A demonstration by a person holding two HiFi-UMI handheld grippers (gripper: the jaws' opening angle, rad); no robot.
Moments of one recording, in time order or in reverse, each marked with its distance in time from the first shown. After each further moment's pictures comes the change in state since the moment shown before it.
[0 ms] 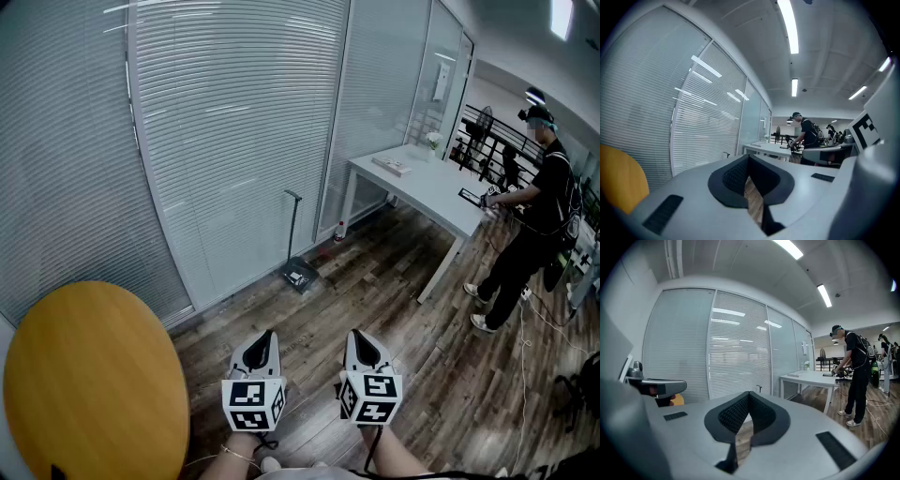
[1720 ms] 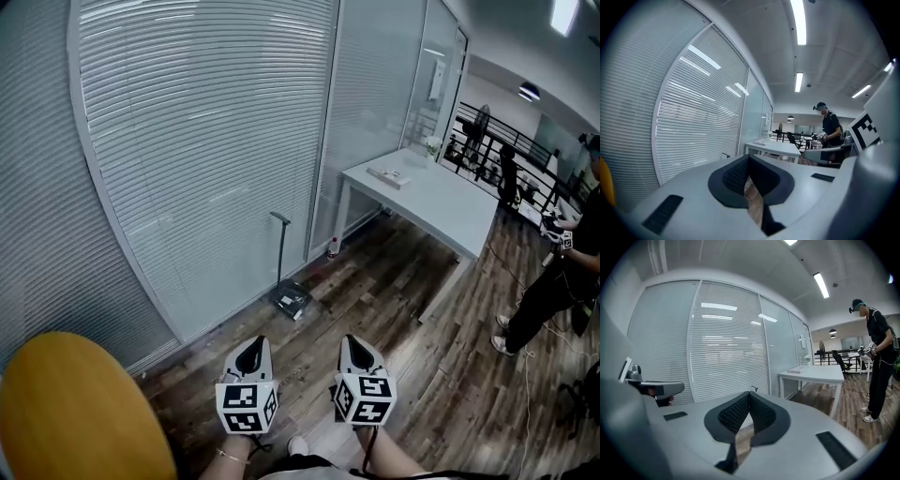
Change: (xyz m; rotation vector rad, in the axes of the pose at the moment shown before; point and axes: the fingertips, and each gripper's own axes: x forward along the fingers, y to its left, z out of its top) left arm 0.189 0.055 0.002 -0.004 0.043 -0.008; right arm 0.187 -0.056 0.010 0.066 0.036 -0.021
